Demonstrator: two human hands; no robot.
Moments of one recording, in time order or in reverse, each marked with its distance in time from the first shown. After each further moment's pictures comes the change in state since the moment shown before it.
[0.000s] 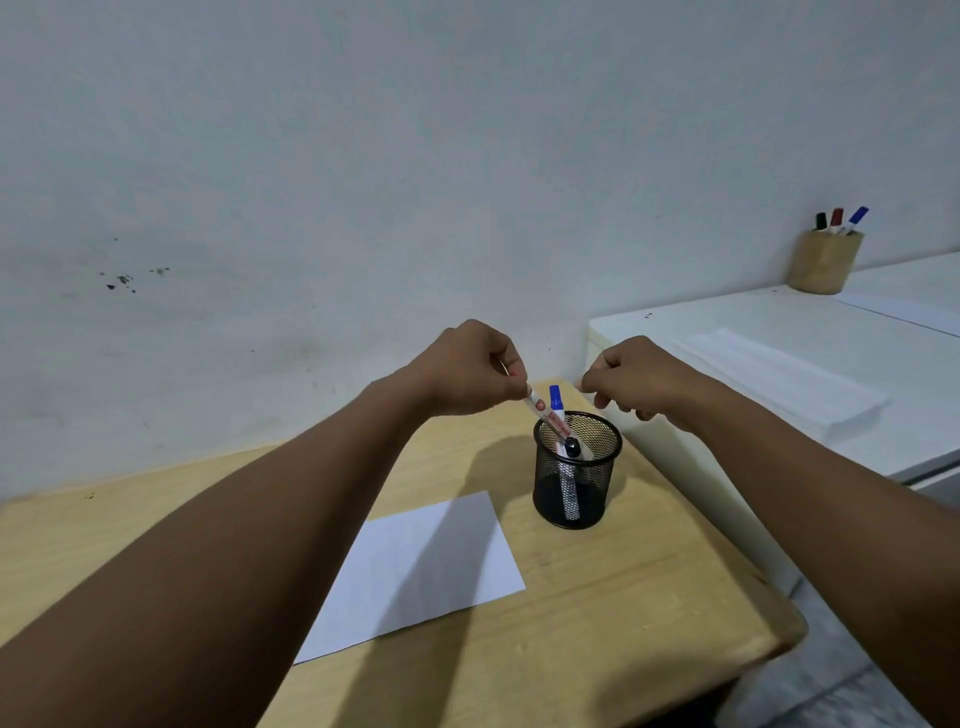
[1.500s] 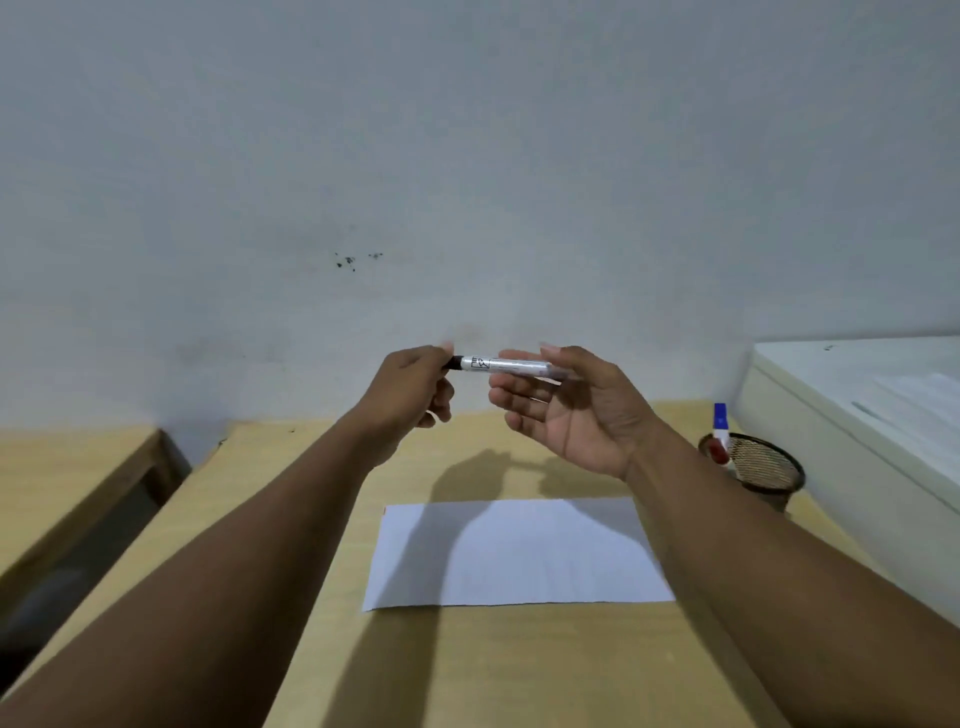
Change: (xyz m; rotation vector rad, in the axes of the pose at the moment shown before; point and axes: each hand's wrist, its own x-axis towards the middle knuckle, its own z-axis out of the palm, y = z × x) left_hand -0.141 -0.108 -0.087 -0.553 0.502 -0.391; right_hand -0.045 -0.118 0.158 1.161 -0.755 -0.102
